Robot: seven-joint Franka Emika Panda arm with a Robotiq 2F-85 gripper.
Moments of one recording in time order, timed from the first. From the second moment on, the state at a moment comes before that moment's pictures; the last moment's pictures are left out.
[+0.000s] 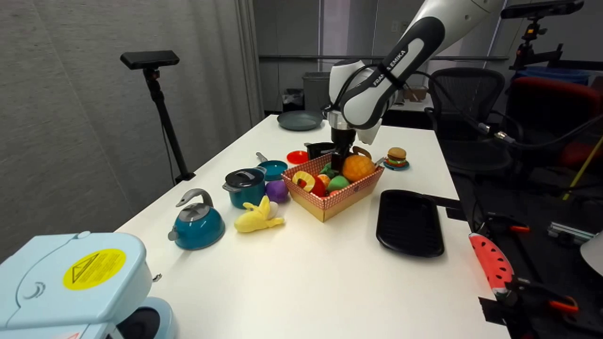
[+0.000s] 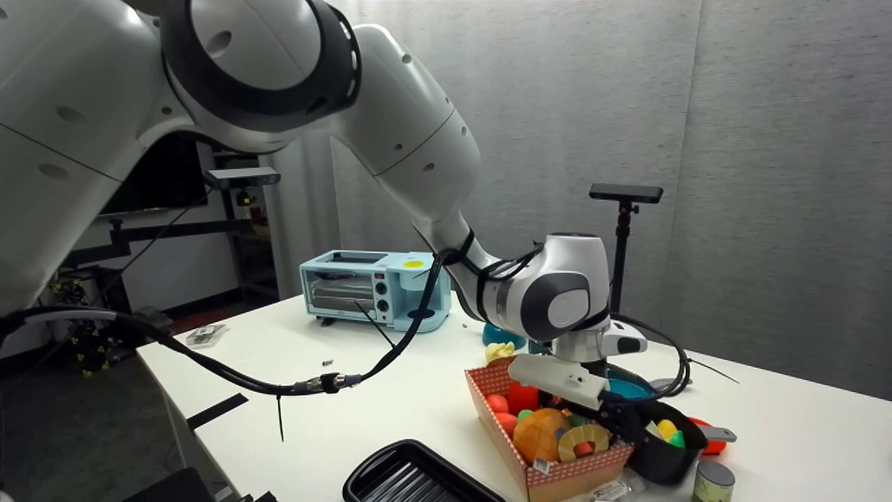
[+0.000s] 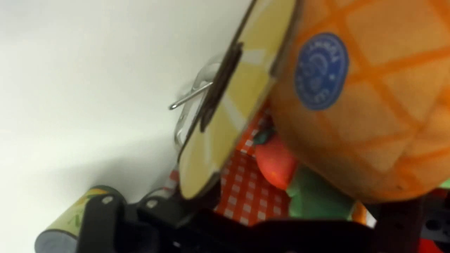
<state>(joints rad) -0.18 0.69 -0.15 -1.82 -0.03 2.54 -0.18</state>
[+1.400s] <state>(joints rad) -0.29 0.39 -0.15 -2.13 -0.05 2.46 -0.35</state>
